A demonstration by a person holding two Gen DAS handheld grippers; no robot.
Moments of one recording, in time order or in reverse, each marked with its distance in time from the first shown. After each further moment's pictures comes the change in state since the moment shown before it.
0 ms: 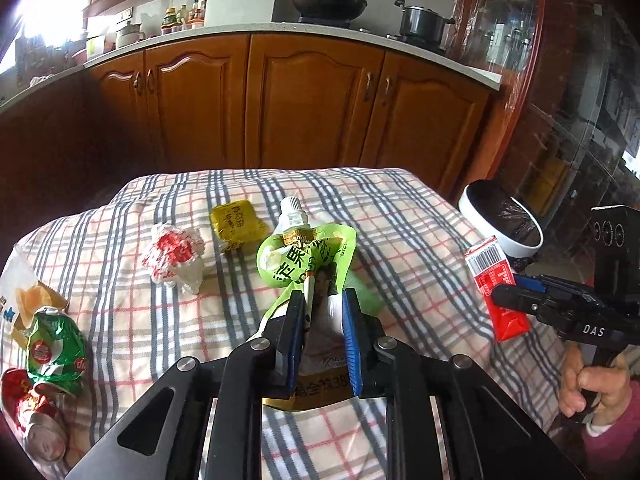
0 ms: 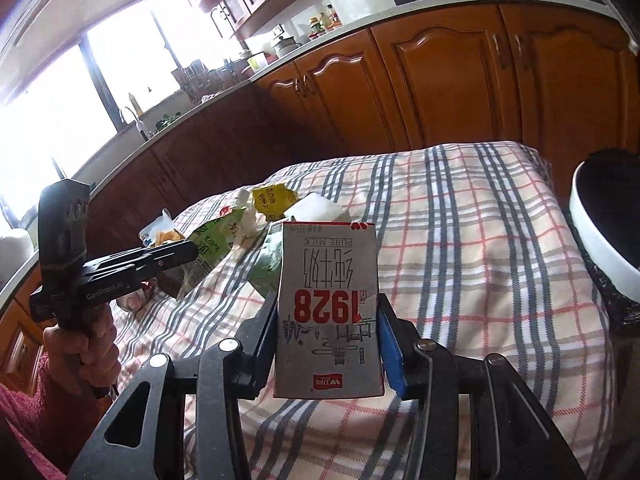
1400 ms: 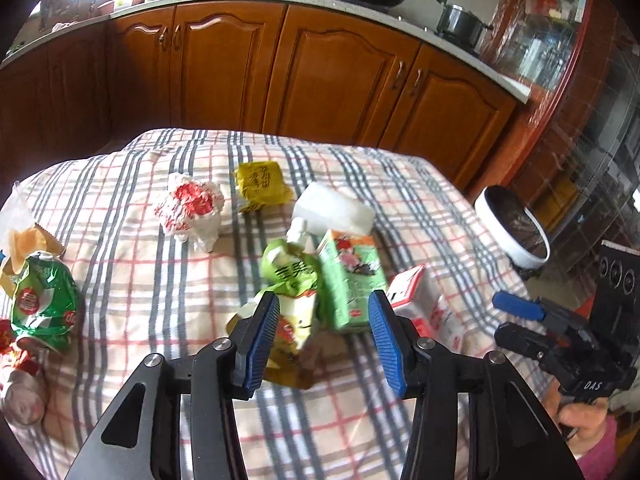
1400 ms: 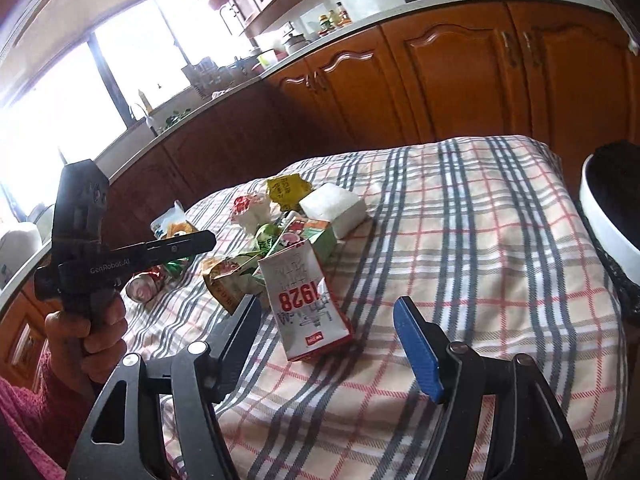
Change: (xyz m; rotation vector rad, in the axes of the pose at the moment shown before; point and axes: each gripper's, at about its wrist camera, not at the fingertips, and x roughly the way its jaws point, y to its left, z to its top) left arm -0.005 0.030 -0.005 -0.143 0.105 0.016; right arm 0.006 0.020 -0.009 -0.036 0.019 0.048
